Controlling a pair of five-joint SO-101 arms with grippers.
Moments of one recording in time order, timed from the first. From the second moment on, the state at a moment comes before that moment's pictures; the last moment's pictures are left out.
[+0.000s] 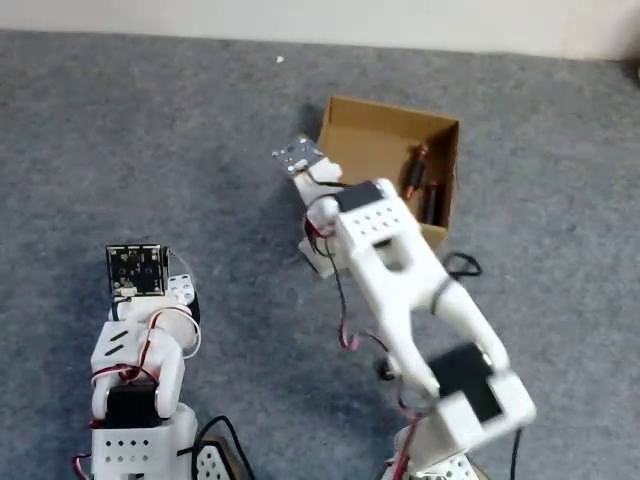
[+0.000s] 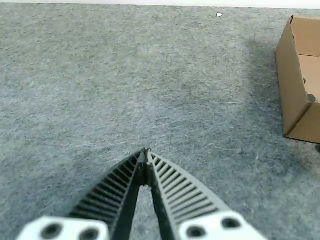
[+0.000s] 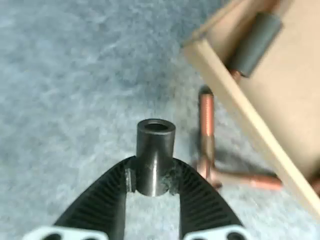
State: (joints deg) left arm -8.3 -102.1 96.0 42.2 4.3; right arm -30.5 -1.0 15.6 65.5 17.8
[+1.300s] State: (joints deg) left arm 18.1 -68.4 62.6 64.7 -29.5; right arm 8.3 -54.9 58.9 40.1 -9.2
